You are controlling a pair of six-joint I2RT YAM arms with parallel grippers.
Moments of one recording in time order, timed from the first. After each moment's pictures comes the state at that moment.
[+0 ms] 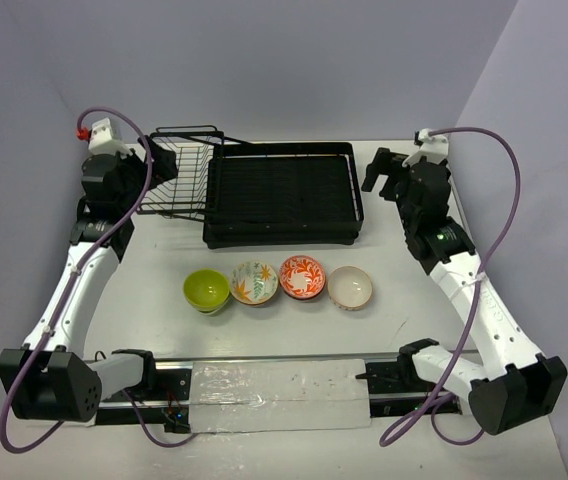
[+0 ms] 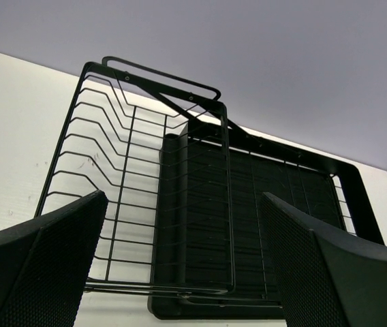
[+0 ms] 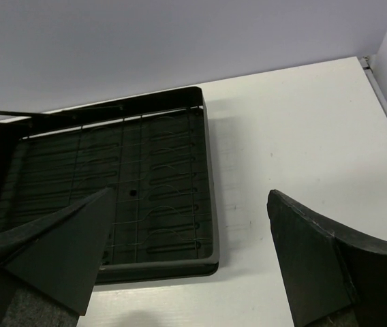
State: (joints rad) left arm -0.08 1.18 1.06 -0.03 -0.02 -0.43; right arm 0.27 1.05 1.03 -0.17 0.30 0.25
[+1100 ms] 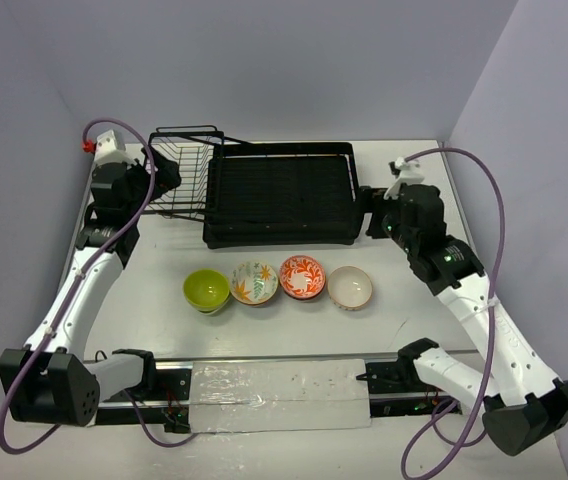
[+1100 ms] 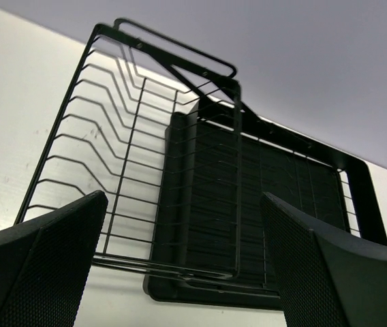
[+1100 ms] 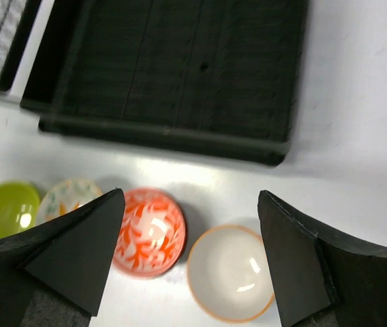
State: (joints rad) left arm -0.11 1.16 0.99 -0.04 -0.08 -0.50; right arm 0.38 0.92 1.02 -0.50 0.08 0.32
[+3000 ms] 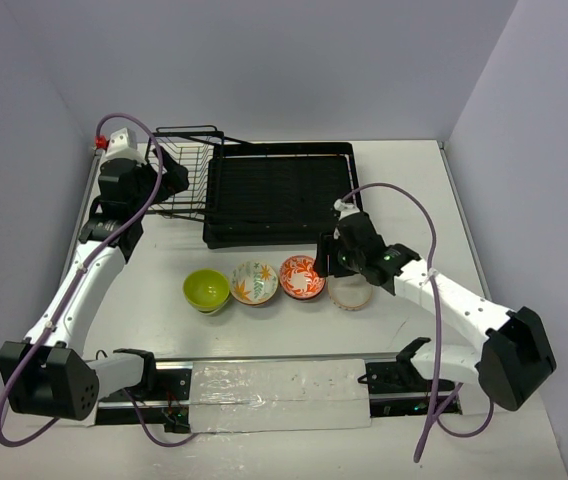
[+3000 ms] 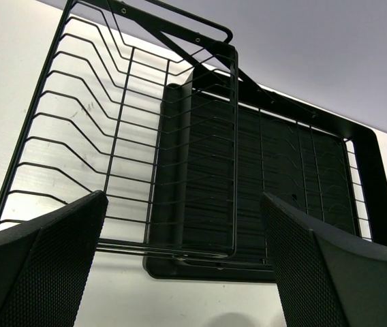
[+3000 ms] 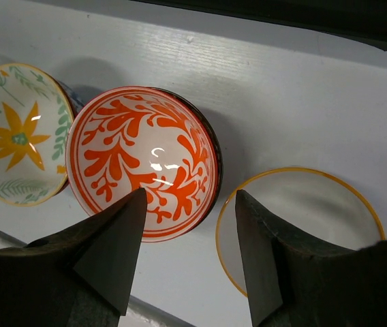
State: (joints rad) left arm -0.15 1.19 1.04 -0.14 -0.06 -0.47; right arm 0.60 1.15 0.77 -0.42 0.01 0.46
